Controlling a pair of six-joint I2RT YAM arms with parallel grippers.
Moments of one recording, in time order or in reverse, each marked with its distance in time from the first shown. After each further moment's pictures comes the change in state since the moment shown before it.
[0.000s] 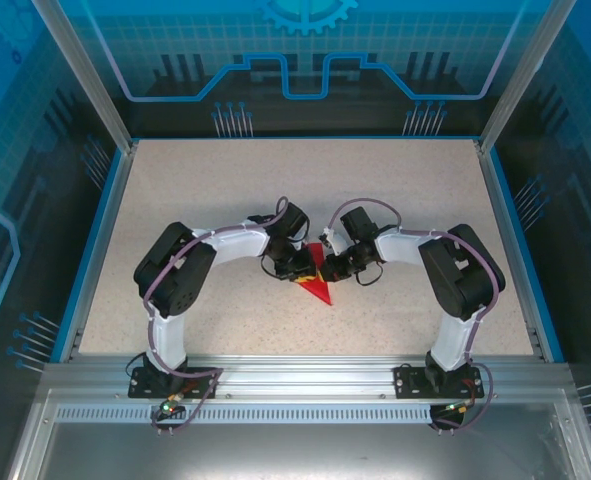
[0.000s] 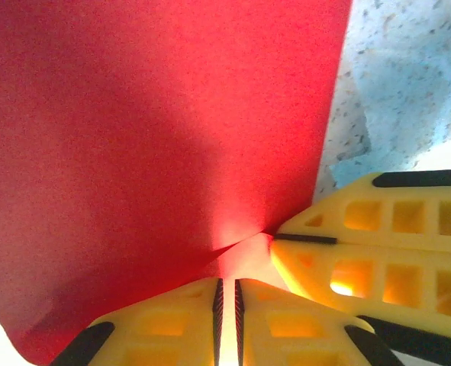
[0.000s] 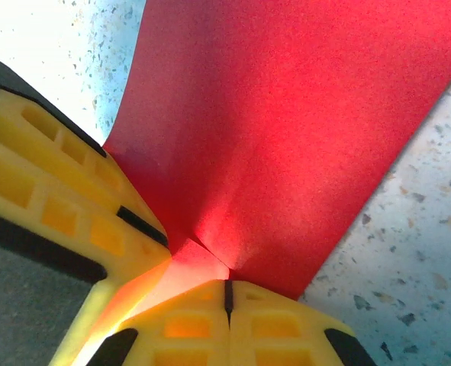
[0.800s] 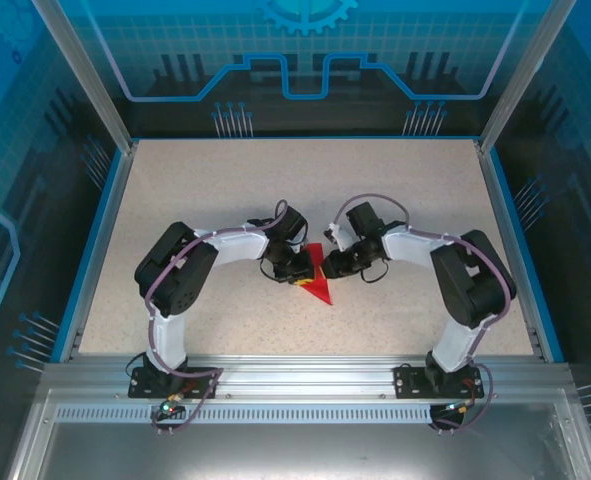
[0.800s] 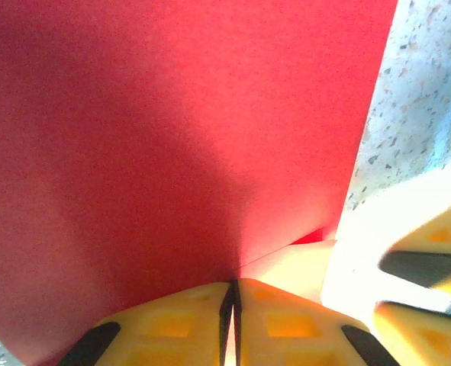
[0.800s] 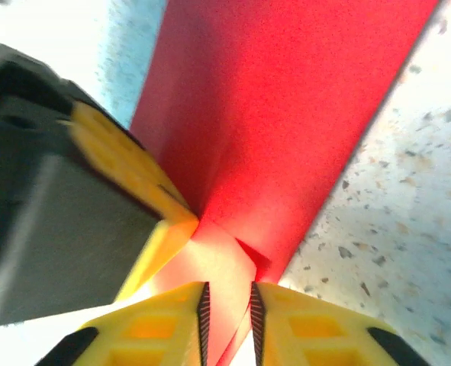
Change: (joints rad) left arm 0.001 0.011 -0.037 0.045 -0.003 -0.001; right arm -0.031 -0.097 0.007 -0.086 0.003 0.013
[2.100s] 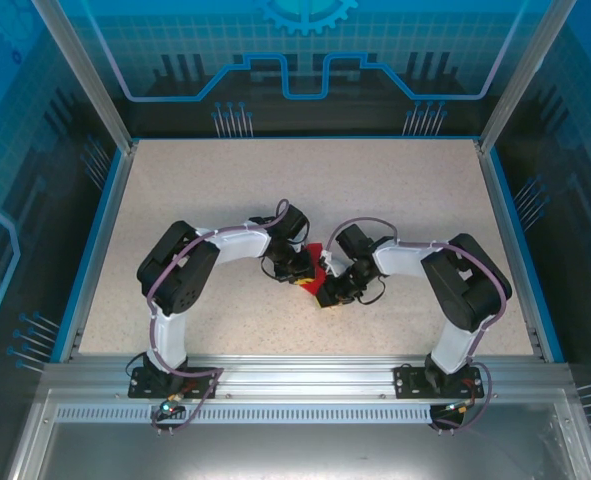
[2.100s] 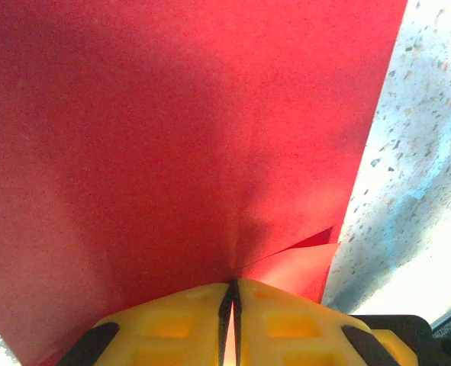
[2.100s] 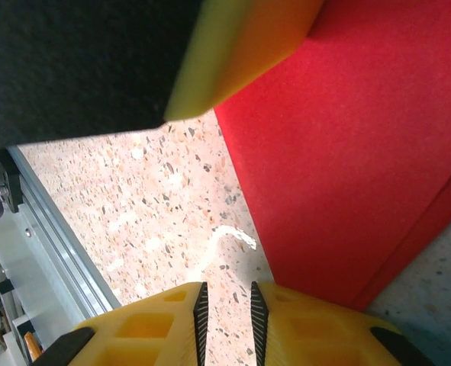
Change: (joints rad) left arm -0.001 0.017 0.035 -0.042 -0.001 0.001; right arm 0.116 0.020 -0.103 -0.056 -0.131 0.108
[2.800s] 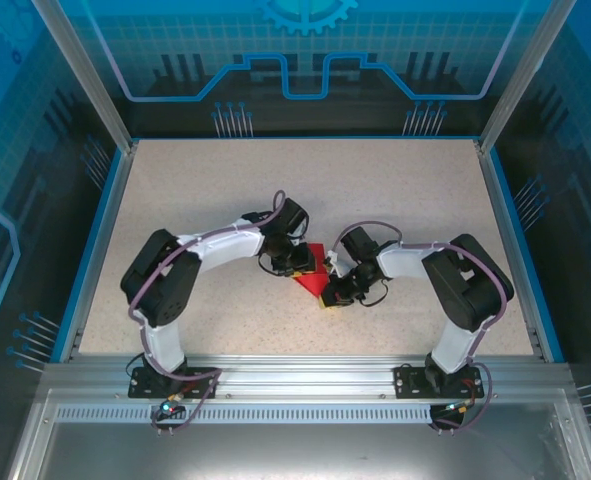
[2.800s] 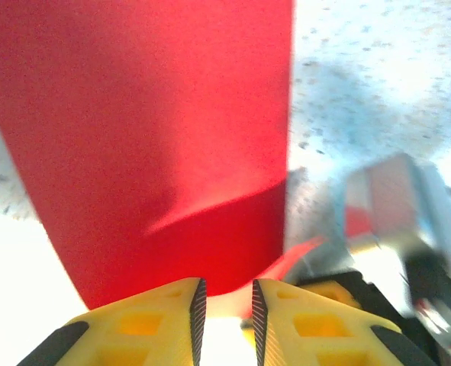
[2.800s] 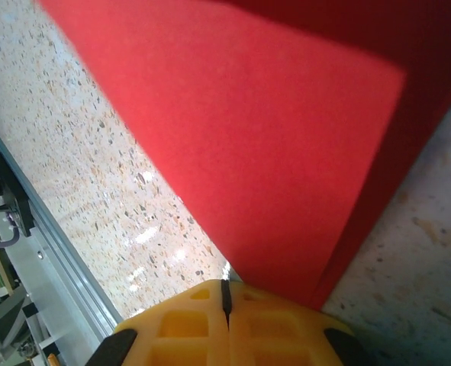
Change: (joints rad) left arm -0.021 -0.157 -0.006 -0.059 -0.100 0.006; right arm -0.029 0.001 -0.057 0.076 -0.006 0.097
